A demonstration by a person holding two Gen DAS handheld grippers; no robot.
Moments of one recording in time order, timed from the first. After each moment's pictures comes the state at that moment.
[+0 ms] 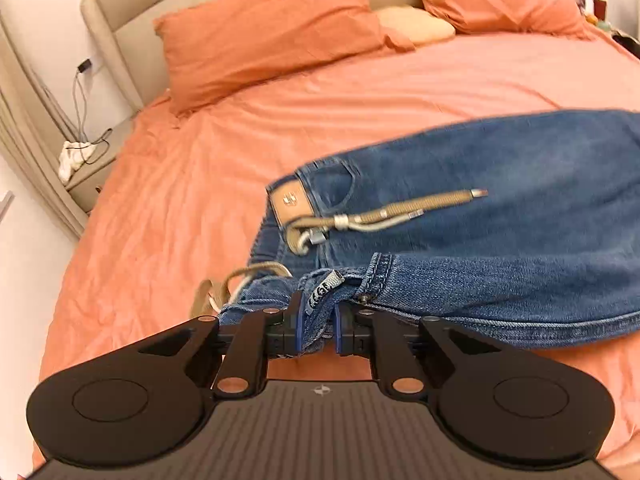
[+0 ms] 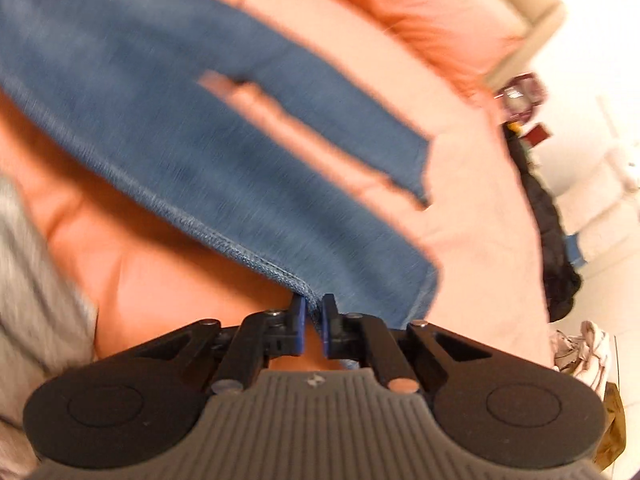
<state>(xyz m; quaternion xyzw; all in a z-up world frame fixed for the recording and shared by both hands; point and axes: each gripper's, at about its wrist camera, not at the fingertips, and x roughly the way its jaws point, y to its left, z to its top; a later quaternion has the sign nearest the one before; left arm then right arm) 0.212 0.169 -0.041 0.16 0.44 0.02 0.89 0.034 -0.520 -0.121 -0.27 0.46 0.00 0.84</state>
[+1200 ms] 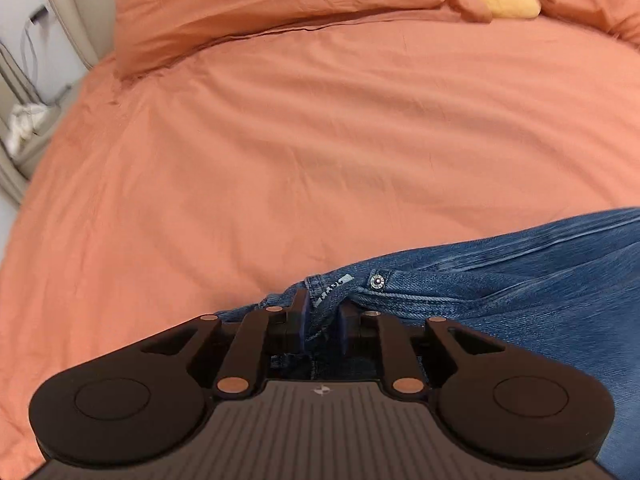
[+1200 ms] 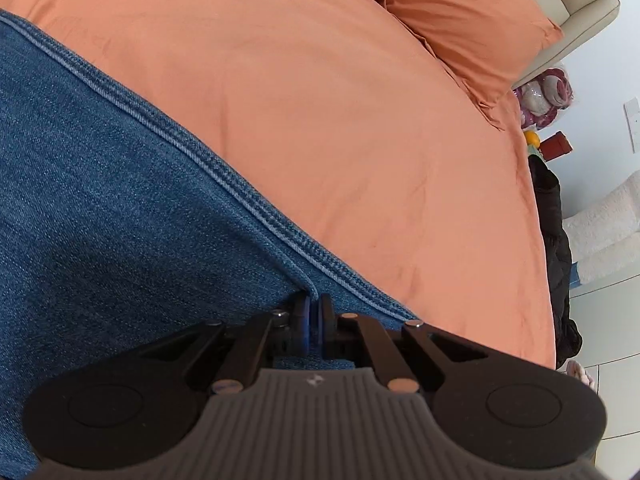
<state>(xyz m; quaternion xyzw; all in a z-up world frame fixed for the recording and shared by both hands) 0.470 0.193 -0.139 0.09 0.51 0.02 0.85 0.400 -0.522 -0.225 -0.29 0.54 -0.05 0.79</state>
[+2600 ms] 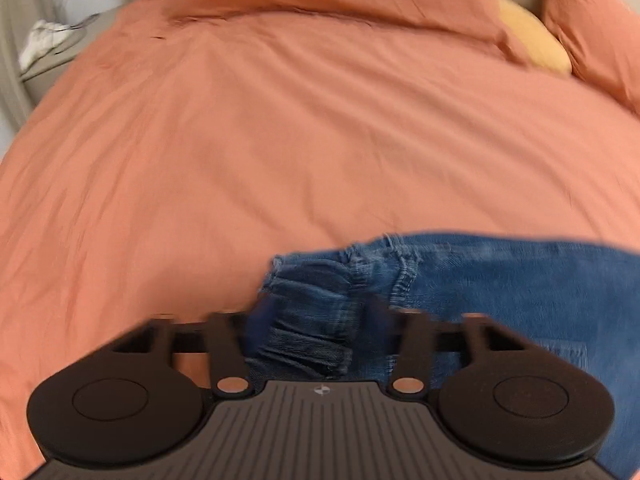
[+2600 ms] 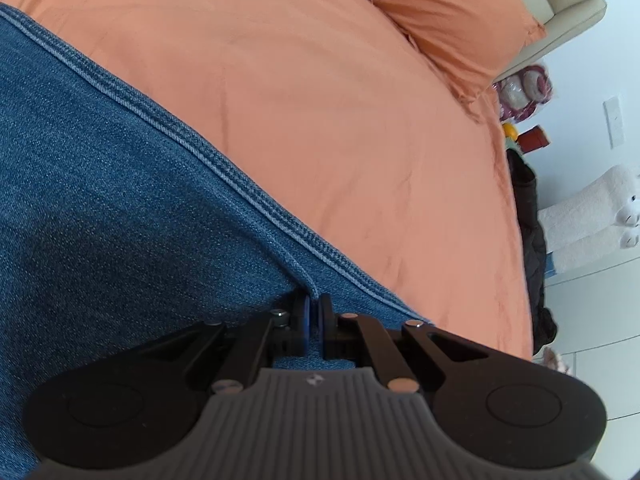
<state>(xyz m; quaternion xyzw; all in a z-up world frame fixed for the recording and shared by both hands) 0.438 0.271 -0.125 -0.04 0.51 0.04 0.86 0.401 -0.512 -0.216 -0.32 0.53 -0.09 0.78</state>
